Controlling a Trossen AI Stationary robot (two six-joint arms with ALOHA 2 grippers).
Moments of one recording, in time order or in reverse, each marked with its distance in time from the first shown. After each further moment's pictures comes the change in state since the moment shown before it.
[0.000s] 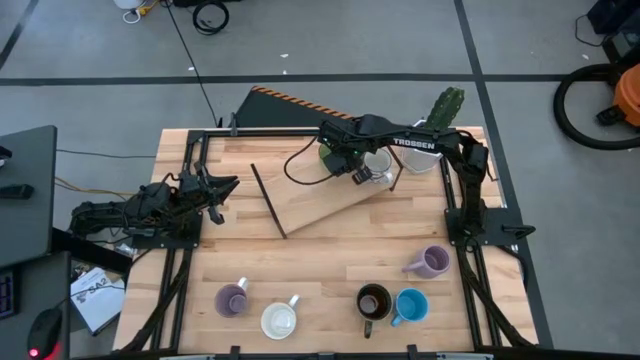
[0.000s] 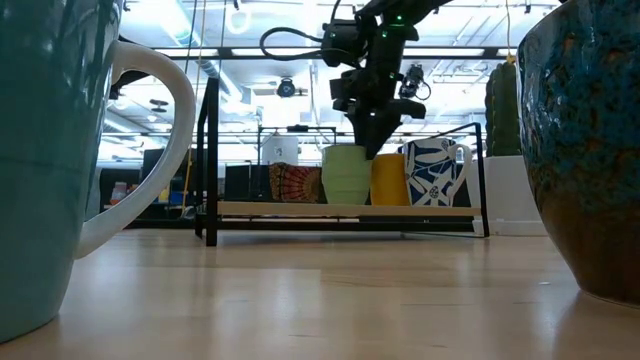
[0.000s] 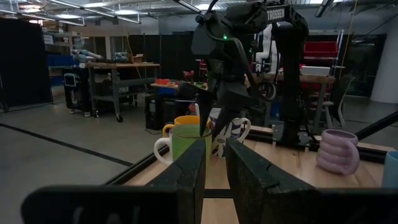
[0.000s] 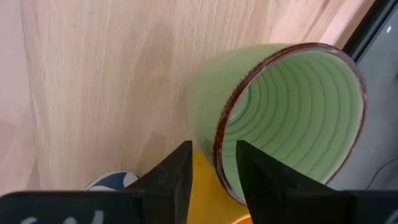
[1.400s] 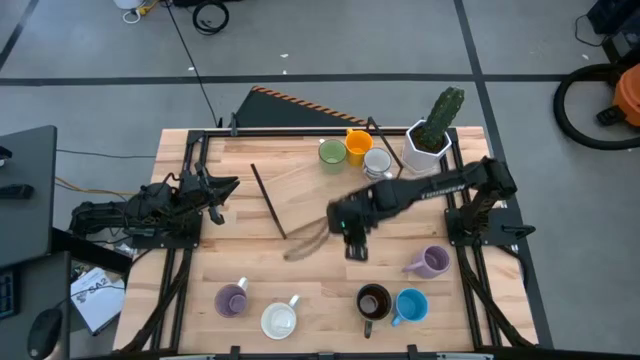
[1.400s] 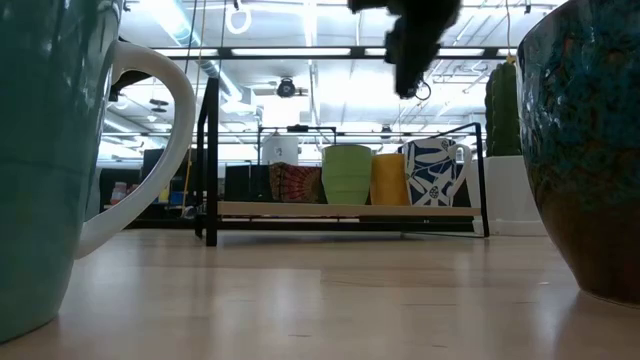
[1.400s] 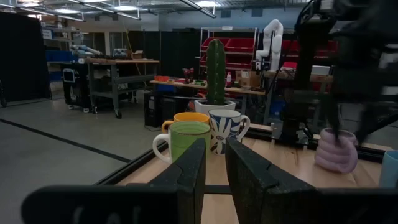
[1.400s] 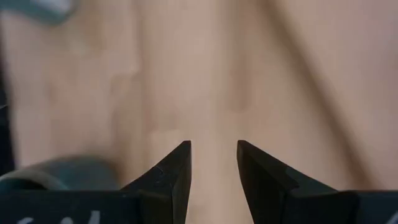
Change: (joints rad) left arm 0.000 0.000 0.000 -0.013 0.000 -0.019; right arm 0.541 -0.164 -0.155 0.016 -0.197 1.225
